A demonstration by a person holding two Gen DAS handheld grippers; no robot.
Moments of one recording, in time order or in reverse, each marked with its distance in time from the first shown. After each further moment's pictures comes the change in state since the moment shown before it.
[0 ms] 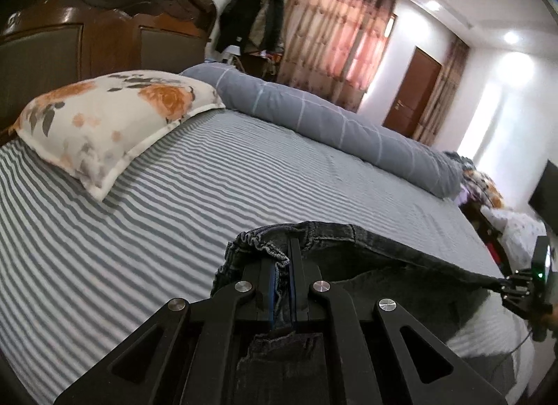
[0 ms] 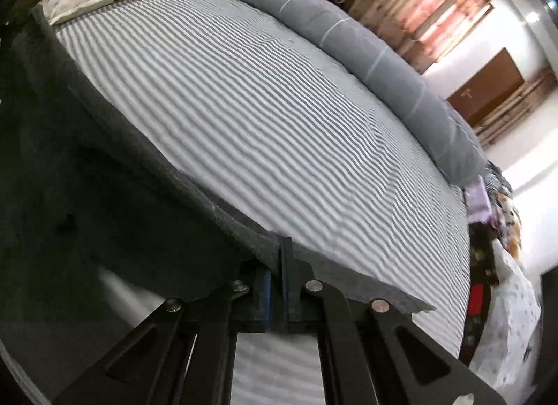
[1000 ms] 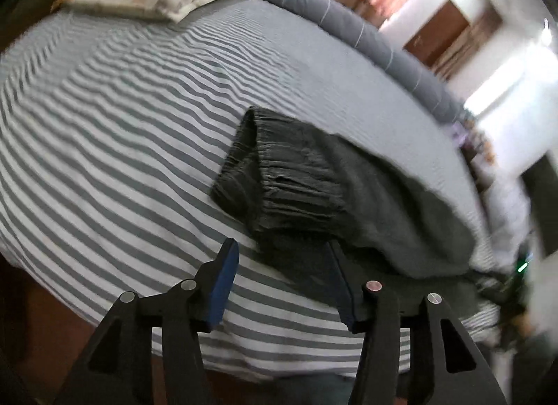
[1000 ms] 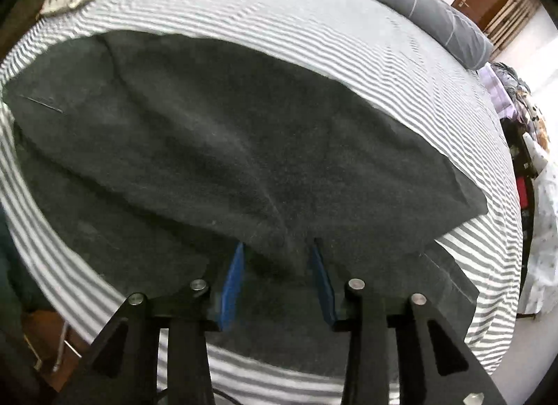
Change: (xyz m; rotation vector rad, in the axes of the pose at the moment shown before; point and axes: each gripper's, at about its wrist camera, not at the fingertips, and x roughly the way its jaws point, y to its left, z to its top) left arm -0.124 0.045 -0.140 -0.209 0.414 -0.054; right arm -0.057 0.070 -0.141 0.253 0.211 0.202
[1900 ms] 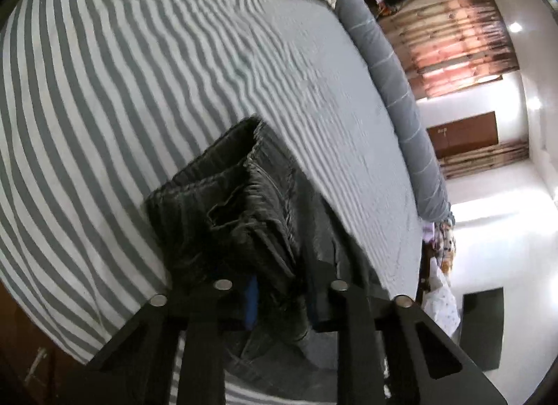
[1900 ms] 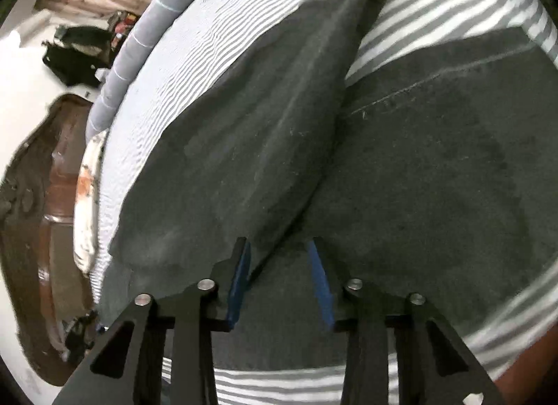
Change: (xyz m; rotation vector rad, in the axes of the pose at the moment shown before) left arm 0.047 0.002 0.043 -0.482 -0.059 -0.120; right arm 0.071 -0.137 -0.087 1.016 -0.077 0.568
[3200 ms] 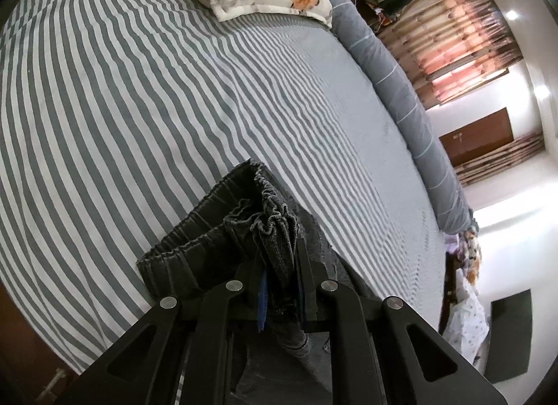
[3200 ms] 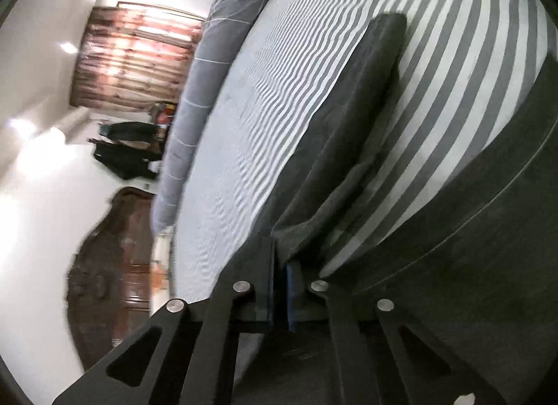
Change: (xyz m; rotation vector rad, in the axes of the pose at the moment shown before) left arm 0.015 -0.025 0.038 0.083 -0.080 0.114; right arm -0.035 -0.032 0.074 0.139 -0.297 0.192
